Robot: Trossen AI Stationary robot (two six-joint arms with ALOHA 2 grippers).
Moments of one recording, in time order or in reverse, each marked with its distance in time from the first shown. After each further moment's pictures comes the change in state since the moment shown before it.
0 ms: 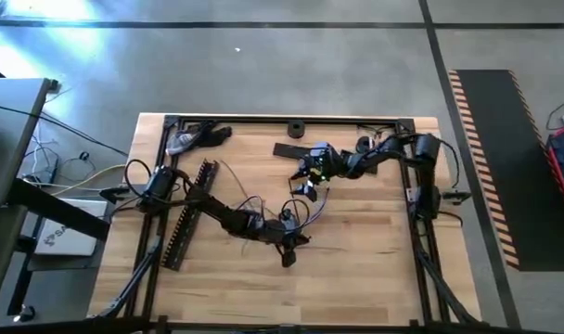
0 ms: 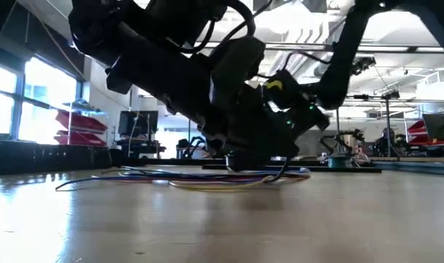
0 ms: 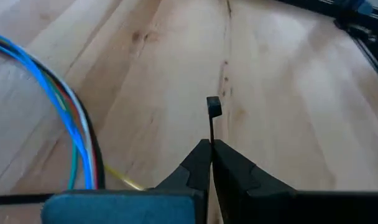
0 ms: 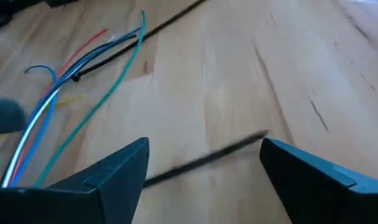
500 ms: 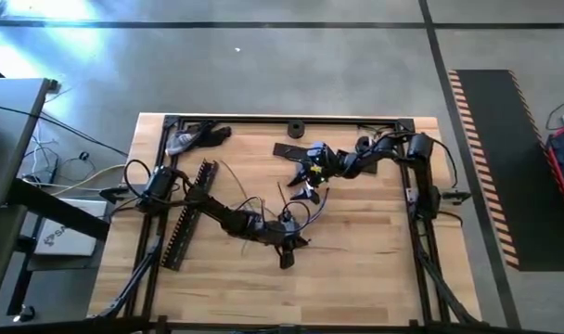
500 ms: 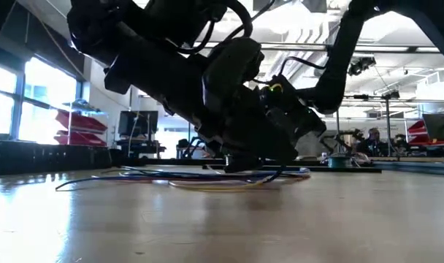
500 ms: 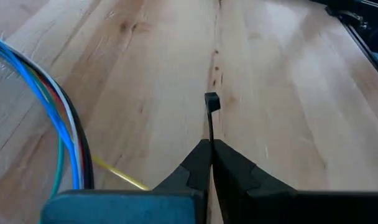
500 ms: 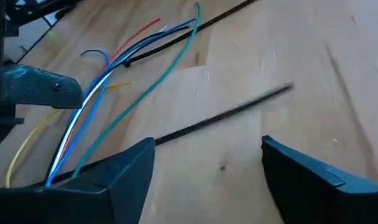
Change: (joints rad) left arm 0.000 0.000 0.000 -0.015 0.019 0.010; right arm 0.006 0.021 -0.002 -0.019 -0.177 -0.064
